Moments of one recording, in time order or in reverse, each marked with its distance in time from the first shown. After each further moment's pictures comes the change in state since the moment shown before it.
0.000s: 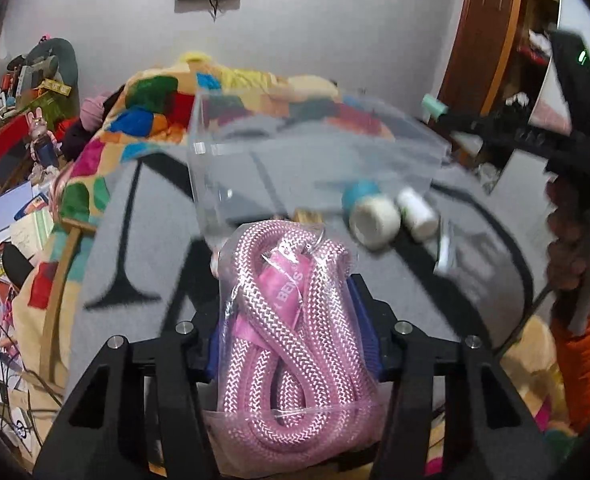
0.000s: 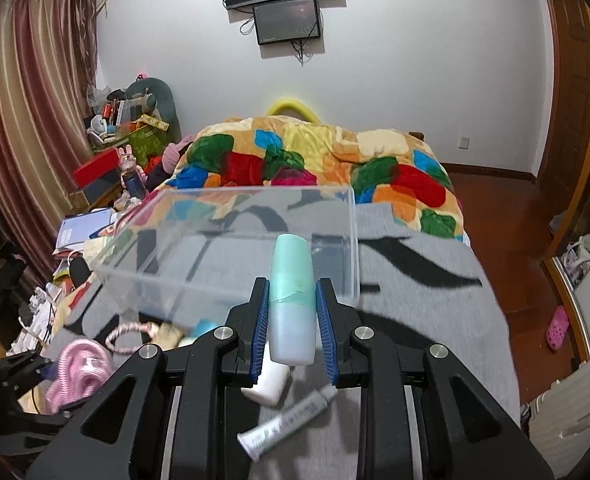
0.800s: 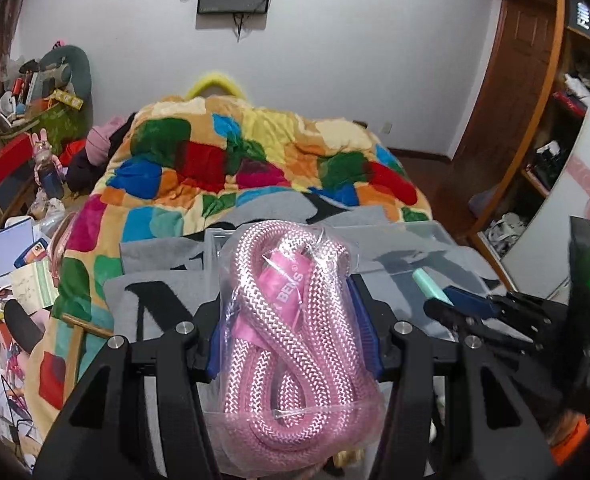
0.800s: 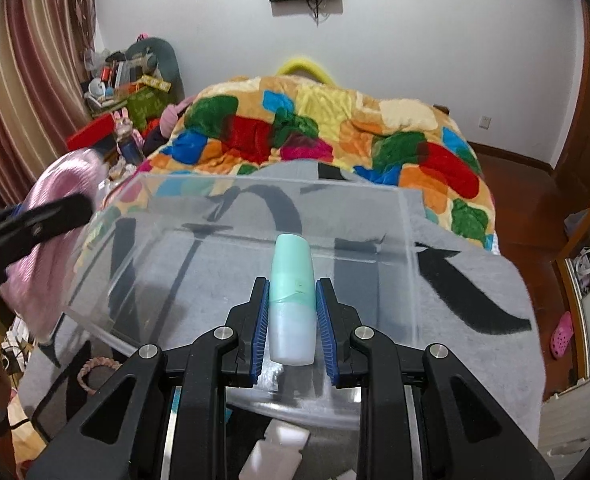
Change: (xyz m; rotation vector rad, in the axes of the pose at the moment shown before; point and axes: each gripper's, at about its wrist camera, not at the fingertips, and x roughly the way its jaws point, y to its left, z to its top) left arm 0.073 0.031 0.151 -0.061 -0.031 0.066; right arm 0.092 0.009 0.033 -0.045 0.170 0.021
